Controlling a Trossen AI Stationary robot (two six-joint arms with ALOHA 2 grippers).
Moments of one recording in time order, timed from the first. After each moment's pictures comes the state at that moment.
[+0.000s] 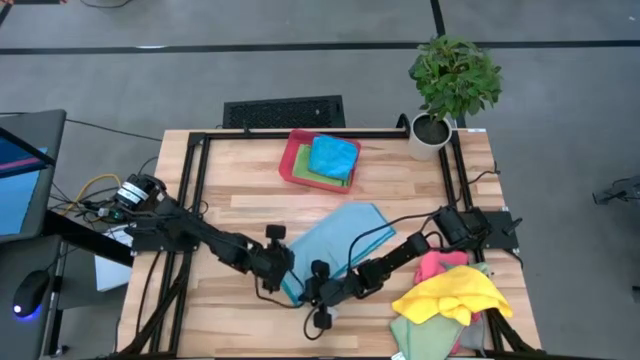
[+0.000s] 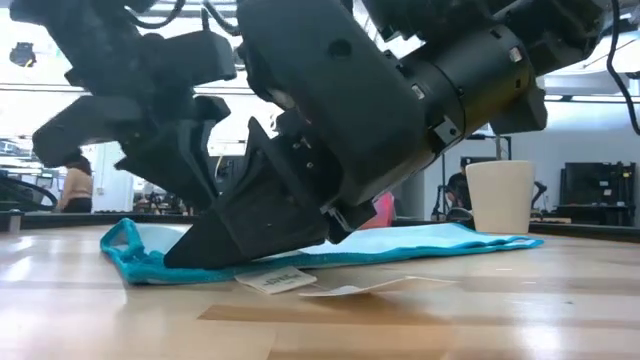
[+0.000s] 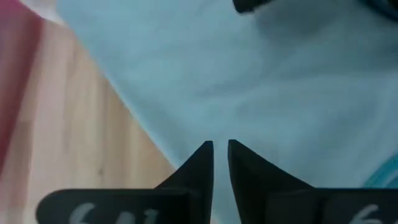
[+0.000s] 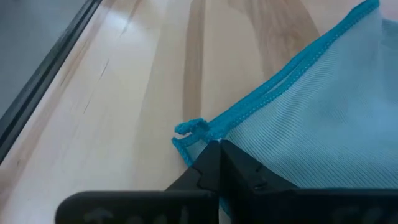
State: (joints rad) left arm -0.45 1.66 0.85 -0.27 -0.44 -0.16; right arm 0.47 2.28 1.26 0.38 0.19 0.35
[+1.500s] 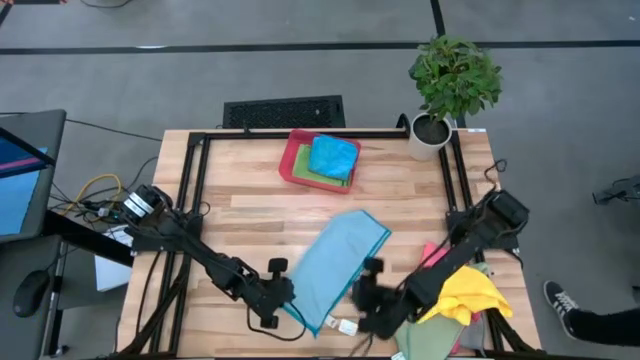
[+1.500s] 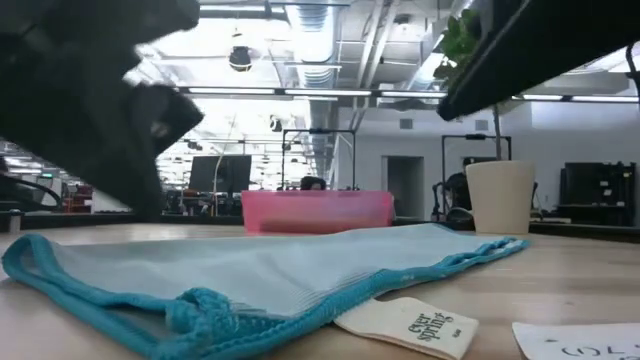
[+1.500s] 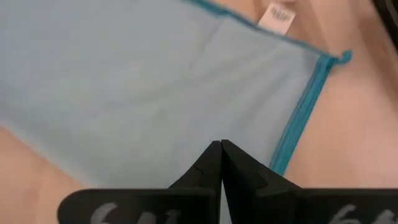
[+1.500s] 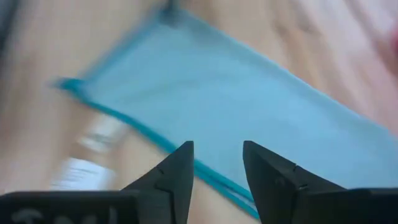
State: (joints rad) left arm -0.63 1.76 0.91 -0.06 -0.33 -0.41; right arm 0.72 1.84 1.19 -0.43 0.65 0.55
